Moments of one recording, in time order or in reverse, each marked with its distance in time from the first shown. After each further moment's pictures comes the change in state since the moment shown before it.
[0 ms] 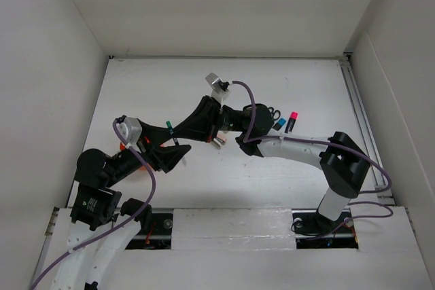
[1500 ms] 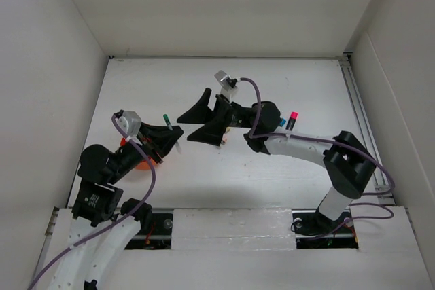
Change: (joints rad) left arm -0.005 0.024 0.000 0.003 -0.116 0.012; right arm -0.063 -0.020 -0.041 0.009 -0.047 0.019
